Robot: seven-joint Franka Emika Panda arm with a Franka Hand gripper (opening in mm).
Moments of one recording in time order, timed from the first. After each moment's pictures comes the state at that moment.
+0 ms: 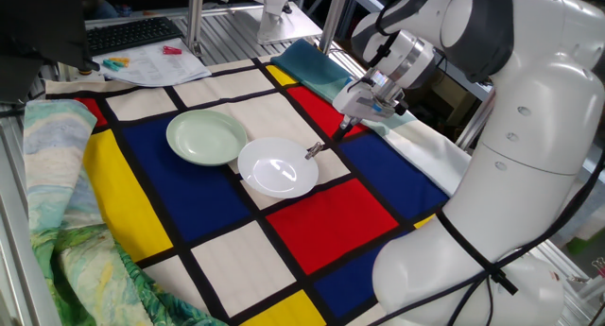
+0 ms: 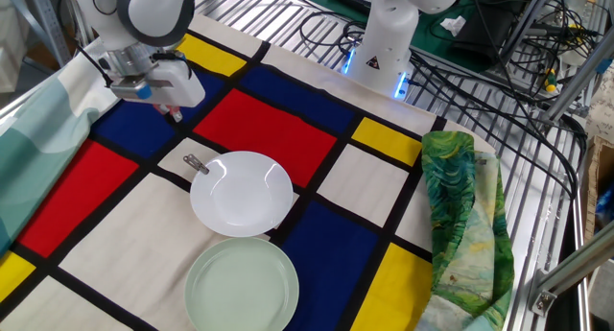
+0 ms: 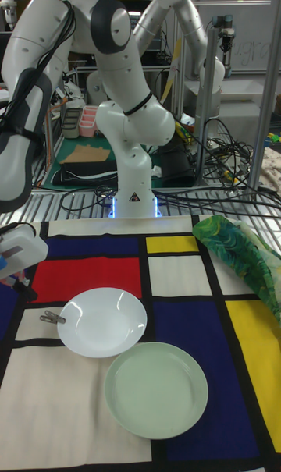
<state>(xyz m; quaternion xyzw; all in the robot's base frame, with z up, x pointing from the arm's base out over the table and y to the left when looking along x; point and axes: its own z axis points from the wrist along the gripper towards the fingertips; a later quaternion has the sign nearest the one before) 0.481 -0.247 0.135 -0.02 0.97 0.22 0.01</state>
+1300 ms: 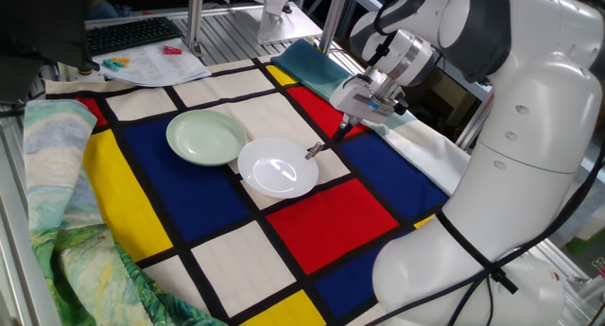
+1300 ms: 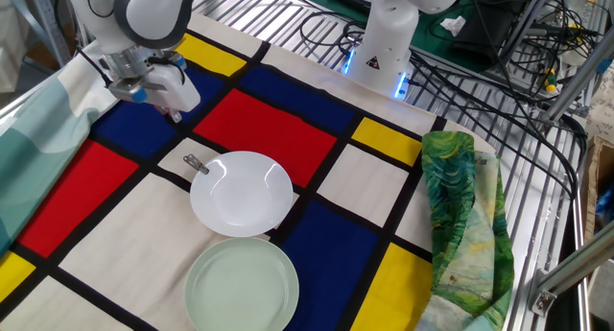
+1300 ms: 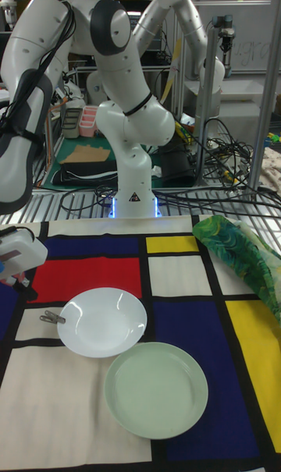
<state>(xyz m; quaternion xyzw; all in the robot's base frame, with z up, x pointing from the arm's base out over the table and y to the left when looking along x) 0.481 -0.247 0.136 0.03 0.97 0.22 -0.02</state>
